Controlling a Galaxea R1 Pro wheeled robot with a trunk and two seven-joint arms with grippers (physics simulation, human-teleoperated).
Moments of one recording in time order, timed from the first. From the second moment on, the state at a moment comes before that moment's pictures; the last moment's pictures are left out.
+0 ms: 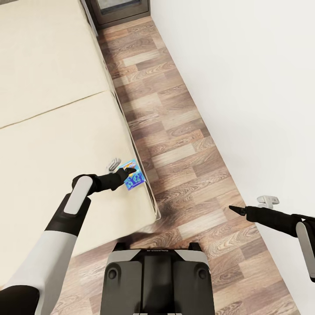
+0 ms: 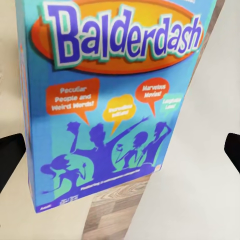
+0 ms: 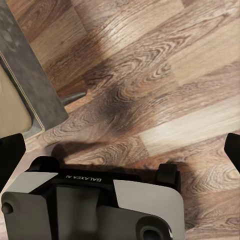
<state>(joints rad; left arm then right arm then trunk) -0.88 0.04 -0.08 -1.17 1.17 0.80 0.38 -0.43 -0.30 -0.33 -1.61 -0.14 1.04 0.65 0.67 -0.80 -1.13</state>
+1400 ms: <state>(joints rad) -0.87 0.04 -0.08 -1.17 1.18 0.80 0.39 -0.43 -0.30 -0.32 -1.61 -0.14 1.04 0.65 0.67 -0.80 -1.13</state>
